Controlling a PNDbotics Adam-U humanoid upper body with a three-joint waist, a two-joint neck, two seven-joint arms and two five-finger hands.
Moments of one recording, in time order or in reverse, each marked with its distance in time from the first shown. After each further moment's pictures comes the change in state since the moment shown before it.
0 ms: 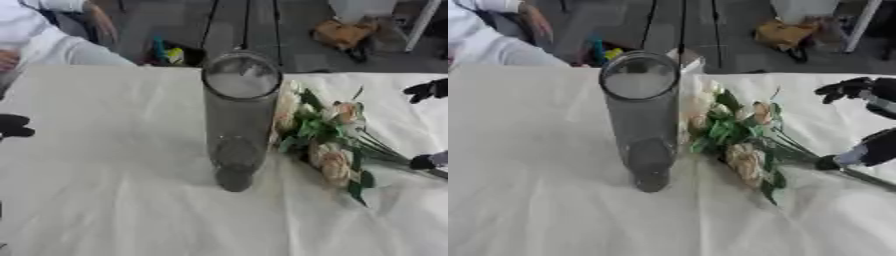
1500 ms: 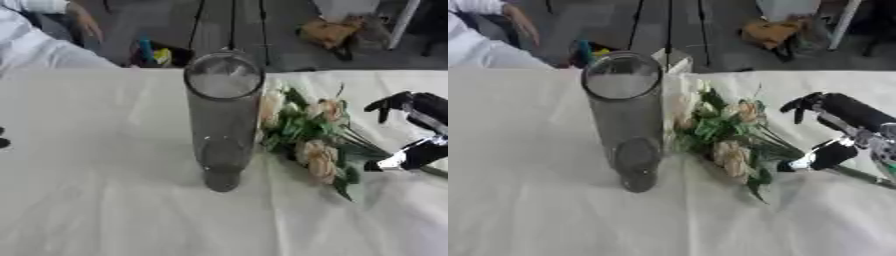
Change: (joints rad) left arm 0.006 -0.014 -0.011 0.000 0.002 -0.002 -0.011; right arm -0.028 0.089 0.083 0.116 0.118 -0.035 -0.206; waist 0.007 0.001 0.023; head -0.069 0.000
